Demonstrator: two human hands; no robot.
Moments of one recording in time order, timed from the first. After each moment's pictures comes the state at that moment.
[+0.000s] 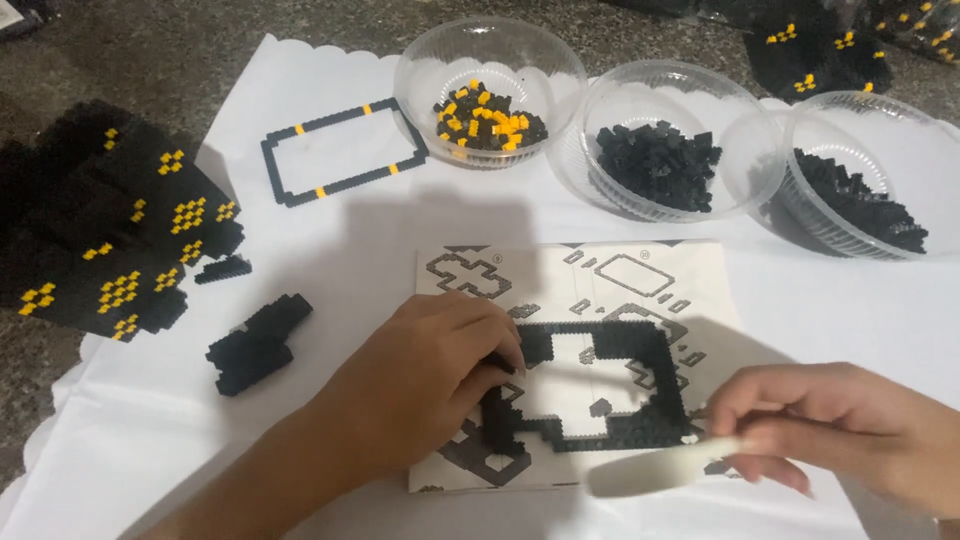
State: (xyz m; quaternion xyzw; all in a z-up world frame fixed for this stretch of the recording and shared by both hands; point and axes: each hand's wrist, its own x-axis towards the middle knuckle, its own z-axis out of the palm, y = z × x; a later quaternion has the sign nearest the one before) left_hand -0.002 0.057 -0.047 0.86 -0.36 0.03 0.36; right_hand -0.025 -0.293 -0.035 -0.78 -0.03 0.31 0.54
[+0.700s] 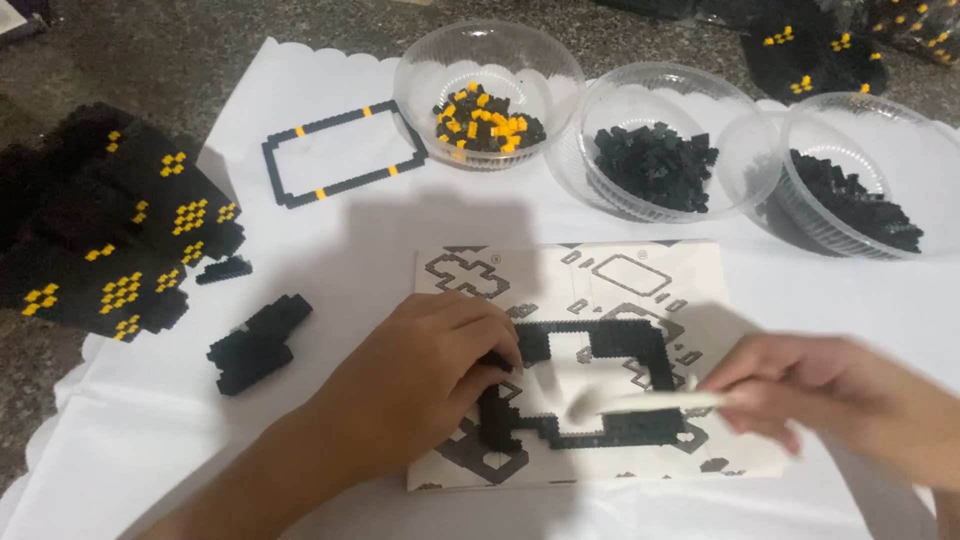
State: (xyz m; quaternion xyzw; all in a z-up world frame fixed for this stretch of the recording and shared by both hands) left_hand -0.002 0.057 -0.043 0.86 -0.36 0.02 0.35; right_hand -0.009 -0.291 -0.035 -0.86 0.02 0.28 0.43
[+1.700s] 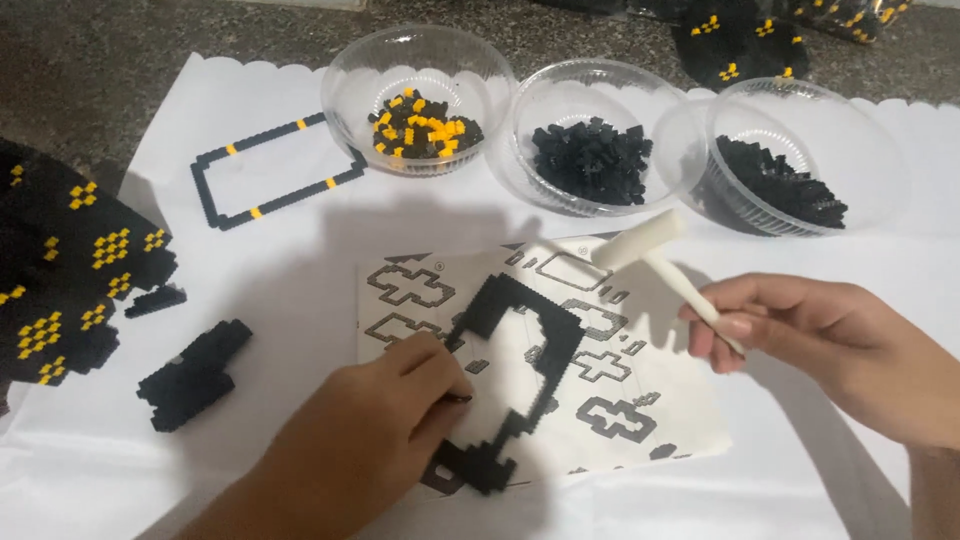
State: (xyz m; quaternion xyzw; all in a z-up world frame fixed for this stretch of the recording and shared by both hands) left_hand -0.024 0.049 -0.047 0.89 -0.31 0.00 0.32; right_hand -0.010 -0.290 -0.004 -0.84 -0.03 0.15 0.52
